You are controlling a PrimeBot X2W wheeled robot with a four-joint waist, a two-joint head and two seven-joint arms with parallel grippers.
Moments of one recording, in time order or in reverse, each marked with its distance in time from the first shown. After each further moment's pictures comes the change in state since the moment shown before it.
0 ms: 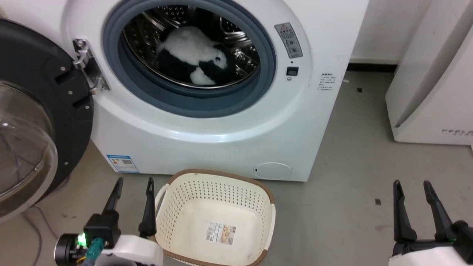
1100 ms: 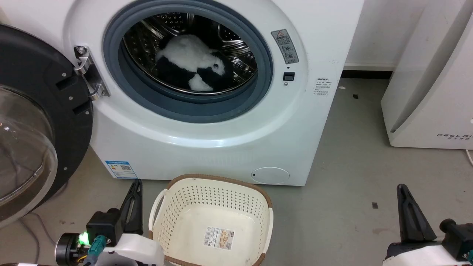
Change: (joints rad) left arm 0.021 -0.002 -0.002 -0.026 0.014 -0.002 0.054; right arm 0.017 0.000 0.022 -0.001 -0.029 0.000 0.053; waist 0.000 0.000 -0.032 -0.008
